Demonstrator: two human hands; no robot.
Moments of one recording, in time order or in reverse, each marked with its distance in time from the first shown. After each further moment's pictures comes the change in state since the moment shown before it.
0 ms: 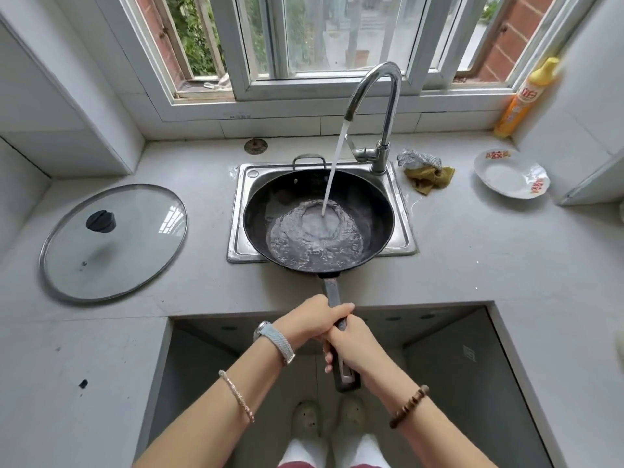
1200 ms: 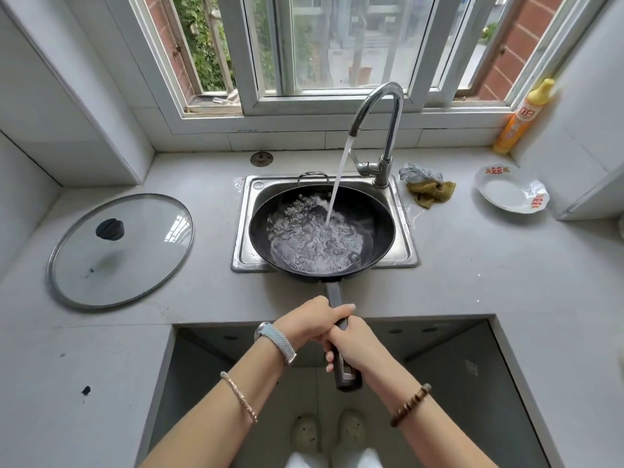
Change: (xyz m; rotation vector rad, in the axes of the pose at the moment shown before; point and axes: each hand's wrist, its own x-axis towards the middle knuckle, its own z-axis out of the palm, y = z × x) left_hand -0.001 0.005 -0.012 -0.086 0.012 -0.003; right_hand -0.003 -0.024 -0.003 0.006 -0.033 0.014
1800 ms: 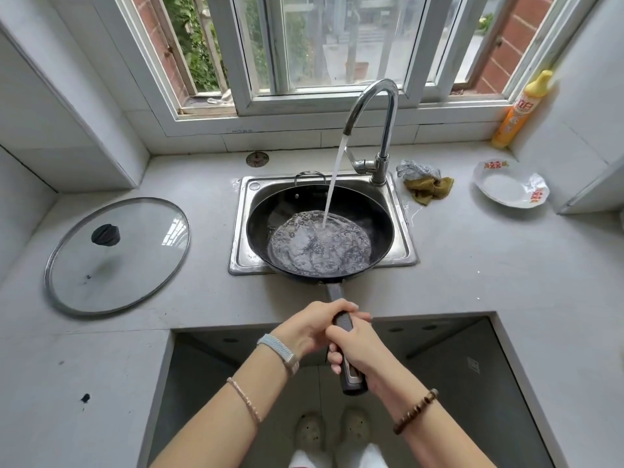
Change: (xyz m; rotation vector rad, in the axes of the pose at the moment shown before) left_hand 0.023 -0.008 0.020 -0.780 -0.272 -0.136; right_hand 0.005 0.011 -0.004 0.337 0.048 0.071
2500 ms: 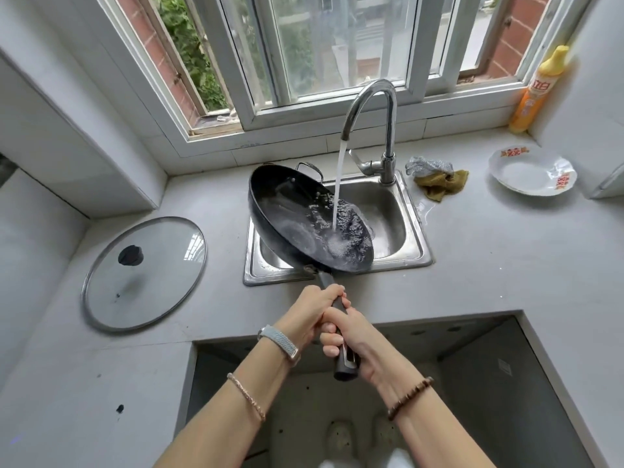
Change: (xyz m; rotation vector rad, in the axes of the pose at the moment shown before) left_hand -0.022 0.036 0.002 0.116 0.379 0.178; right_hand 0.012 -0.026 0.008 0.440 -0.257 0.061
